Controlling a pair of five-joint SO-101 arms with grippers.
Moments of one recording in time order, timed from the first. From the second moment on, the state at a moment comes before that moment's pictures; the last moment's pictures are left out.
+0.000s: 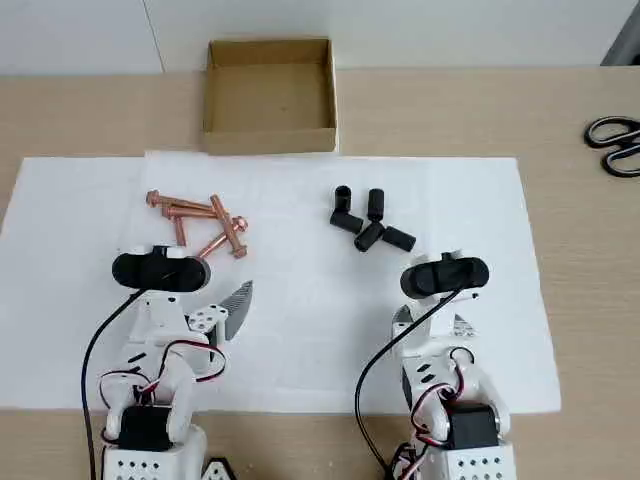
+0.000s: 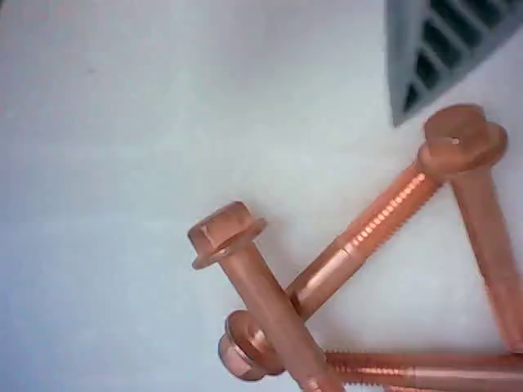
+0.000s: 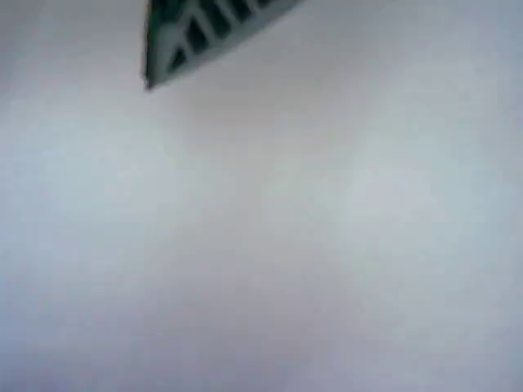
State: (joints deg) left arm -1.6 -103.4 96.5 50.9 2.9; right arm -8.8 -102.9 95.2 59.0 -5.1
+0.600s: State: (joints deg) left arm 0.1 -103.4 96.5 51.1 3.0; right arm -8.8 -102.9 95.2 59.0 -5.1
